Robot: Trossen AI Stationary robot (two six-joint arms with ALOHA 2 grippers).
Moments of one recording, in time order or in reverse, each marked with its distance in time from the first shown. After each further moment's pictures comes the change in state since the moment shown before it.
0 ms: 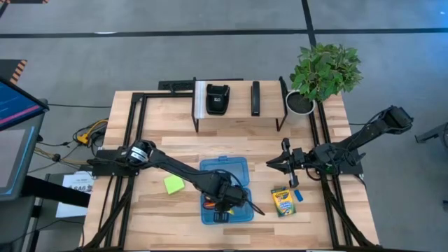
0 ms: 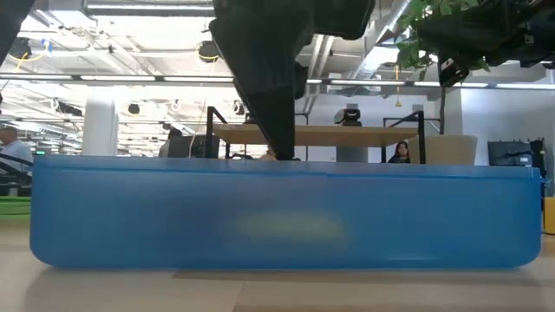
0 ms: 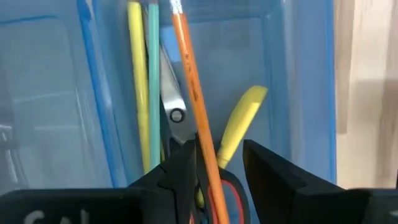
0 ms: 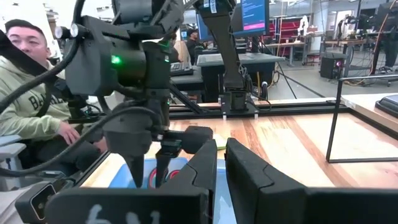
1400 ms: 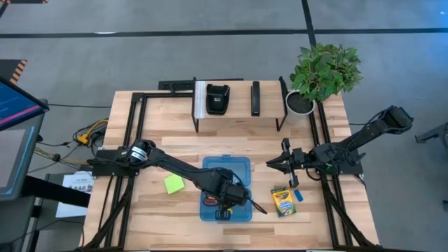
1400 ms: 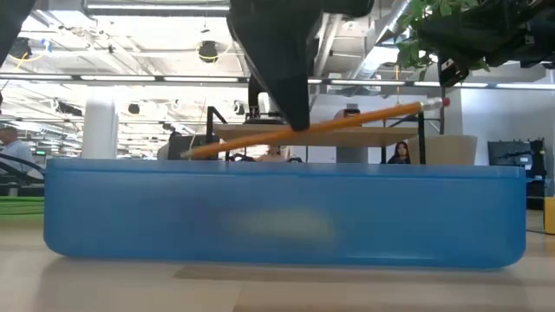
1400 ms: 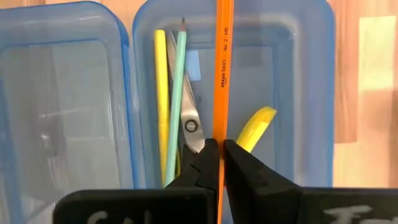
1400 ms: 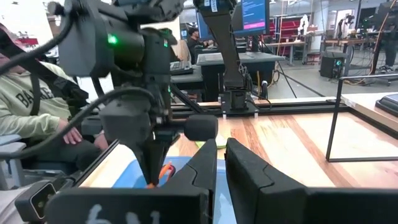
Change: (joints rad) left arm 0.007 0.001 0.073 -0.057 -0.070 0.046; right arm 0.000 0.000 0.000 -0.004 0.000 -0.001
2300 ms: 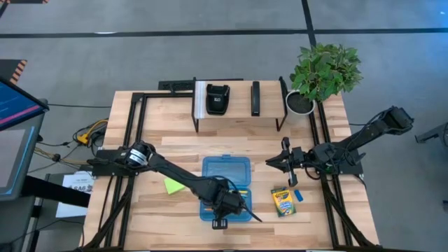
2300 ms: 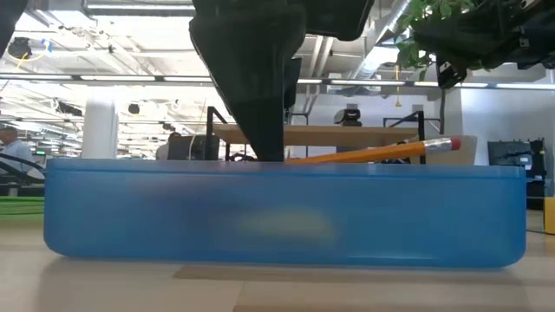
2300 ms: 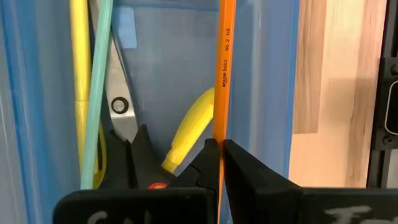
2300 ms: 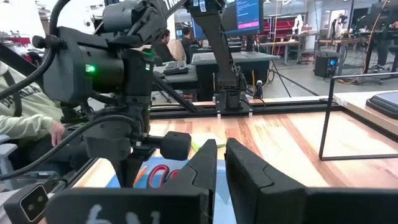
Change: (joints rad) left arm -0.048 0.001 -0.113 0.127 0.105 -0.130; right arm -0.020 0.000 0.000 -0.004 0.000 0.001
